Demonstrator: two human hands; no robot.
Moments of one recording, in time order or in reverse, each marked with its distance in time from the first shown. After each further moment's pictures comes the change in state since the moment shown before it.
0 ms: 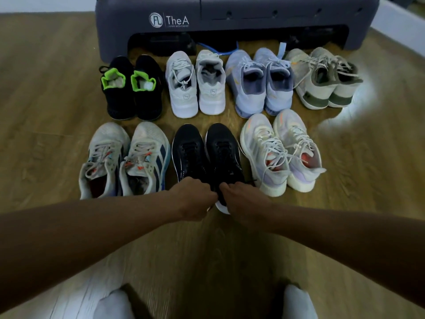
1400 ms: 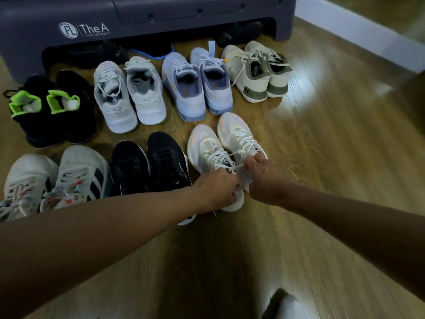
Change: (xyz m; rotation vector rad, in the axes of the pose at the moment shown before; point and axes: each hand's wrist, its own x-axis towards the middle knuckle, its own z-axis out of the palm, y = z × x) left_hand 0.132 0.079 -0.063 -0.402 0.182 0.065; right_hand -0.087 0.117 -0.056 0.040 0.188 0.491
